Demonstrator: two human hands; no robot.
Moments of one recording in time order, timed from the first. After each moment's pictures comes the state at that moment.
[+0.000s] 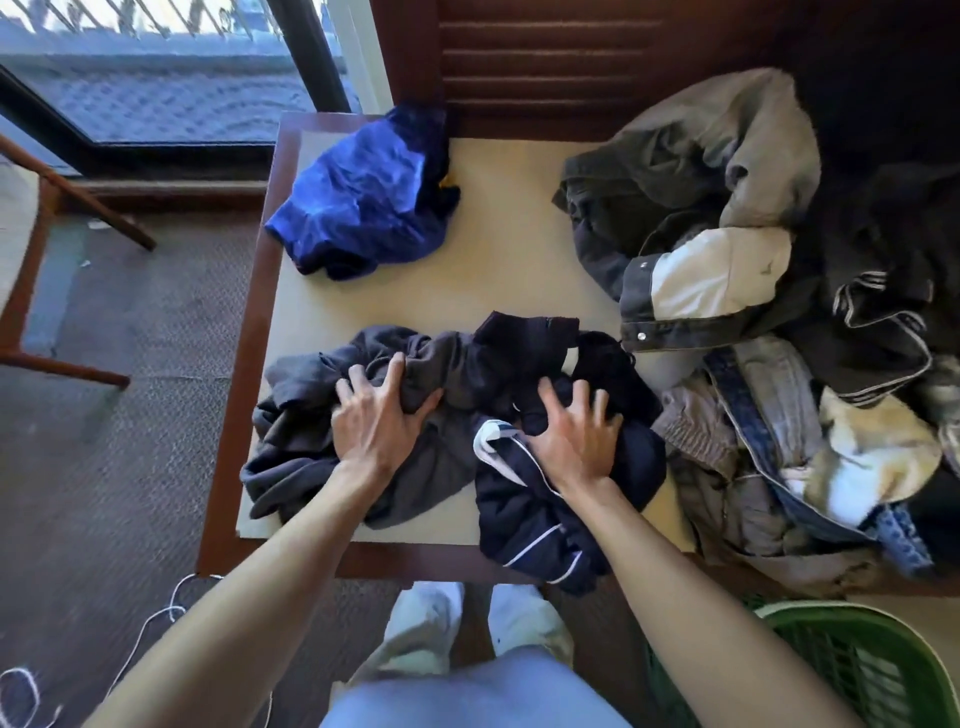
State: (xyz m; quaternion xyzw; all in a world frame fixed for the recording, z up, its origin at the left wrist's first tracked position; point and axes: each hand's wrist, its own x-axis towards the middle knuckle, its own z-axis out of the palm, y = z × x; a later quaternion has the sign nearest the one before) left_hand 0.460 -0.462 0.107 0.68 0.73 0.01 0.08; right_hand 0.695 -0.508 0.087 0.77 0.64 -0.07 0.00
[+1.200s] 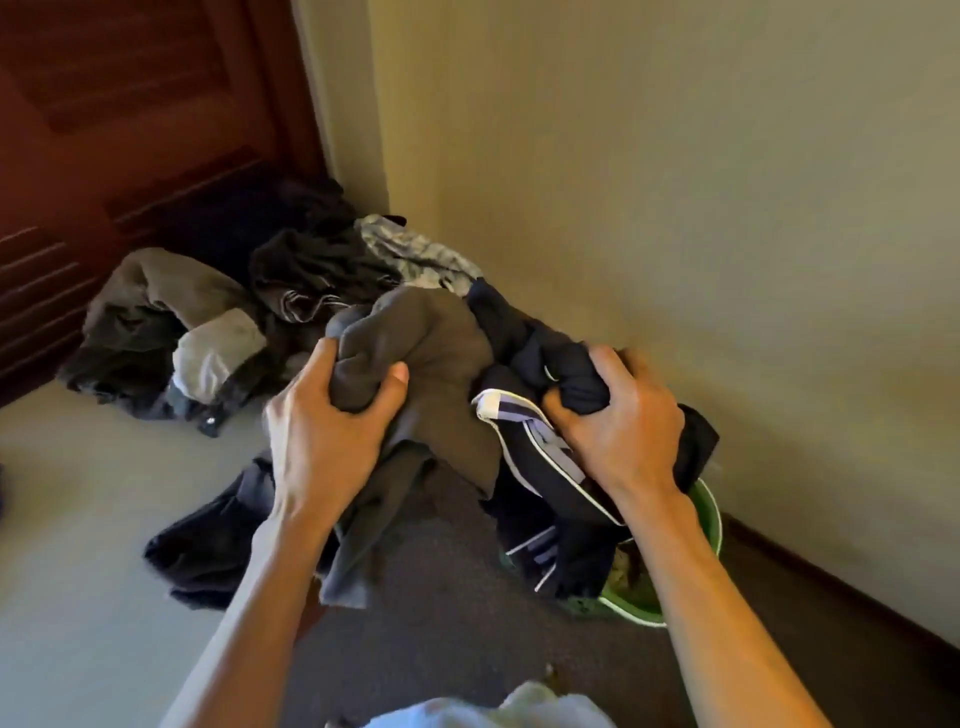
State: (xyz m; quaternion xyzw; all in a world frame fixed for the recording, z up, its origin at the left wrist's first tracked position) left_hand 0.725 -0.694 0.383 0.81 0.29 0.34 0.38; right_hand 0.866 -0.899 0.357 0.89 0.25 0.24 -0.30
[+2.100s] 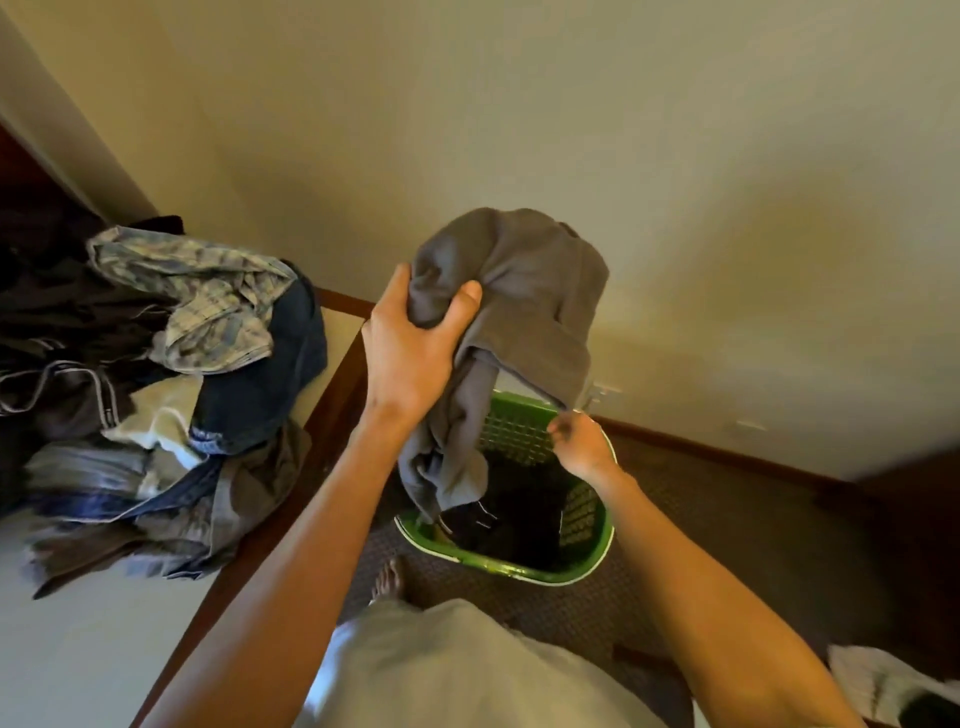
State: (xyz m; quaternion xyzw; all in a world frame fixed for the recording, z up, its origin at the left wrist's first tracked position) left_hand 0.983 -0.871 0.351 0.77 0.08 0.21 0.60; right_hand 1.035 -1.098 0.154 0.90 -0.03 -0.23 -0.36
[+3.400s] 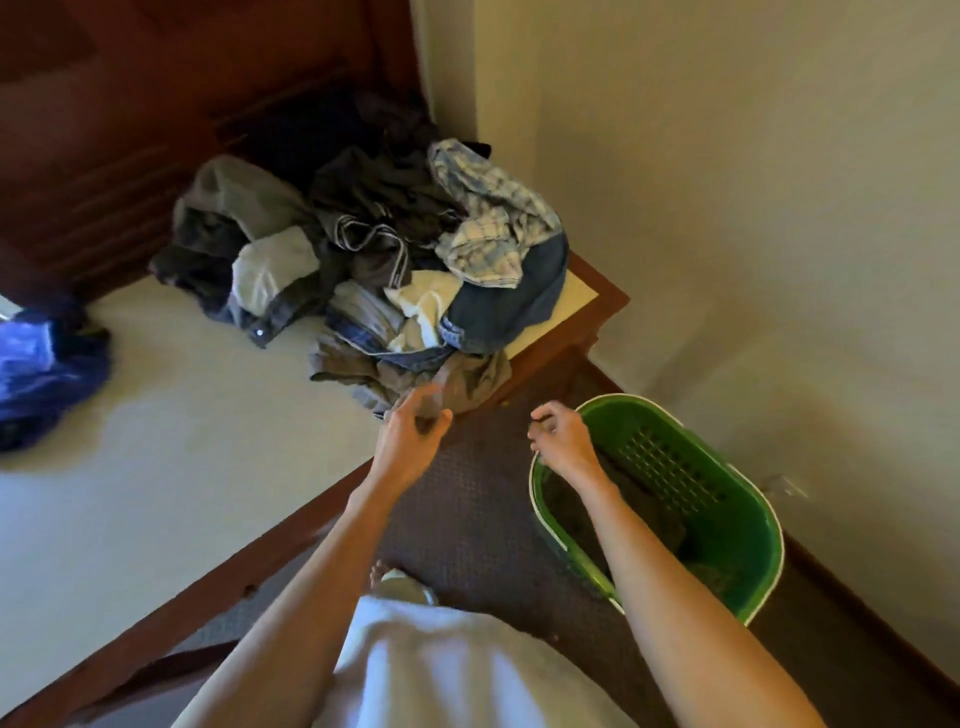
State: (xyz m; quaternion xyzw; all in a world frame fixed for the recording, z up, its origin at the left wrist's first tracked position) left_hand 0.784 -0.707 0.177 0.80 0.40 0.11 0.42; right_hand 0.957 -0.862 0.138 0.83 0.18 -0.34 -0.39
